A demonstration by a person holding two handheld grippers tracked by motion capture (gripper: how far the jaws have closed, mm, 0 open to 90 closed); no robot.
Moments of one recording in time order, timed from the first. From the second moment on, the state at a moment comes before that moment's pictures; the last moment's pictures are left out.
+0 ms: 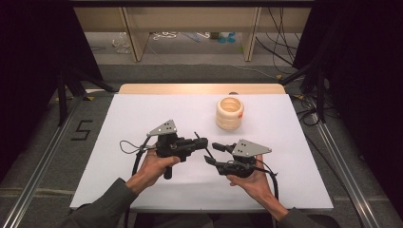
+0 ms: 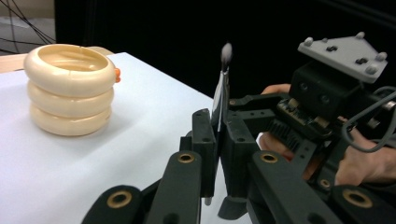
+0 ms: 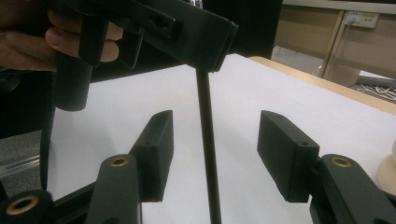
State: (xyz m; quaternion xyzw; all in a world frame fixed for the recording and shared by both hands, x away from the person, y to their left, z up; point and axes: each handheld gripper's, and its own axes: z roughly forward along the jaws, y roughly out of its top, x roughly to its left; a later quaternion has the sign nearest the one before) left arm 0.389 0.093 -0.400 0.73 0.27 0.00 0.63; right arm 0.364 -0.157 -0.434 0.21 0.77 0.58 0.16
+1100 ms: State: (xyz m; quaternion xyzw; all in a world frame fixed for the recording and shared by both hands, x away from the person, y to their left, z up) left arm 0.407 0.092 -0.382 0.76 0.28 0.07 0.58; right arm 0.356 -0.171 -0.434 0.26 0.80 0.50 0.18
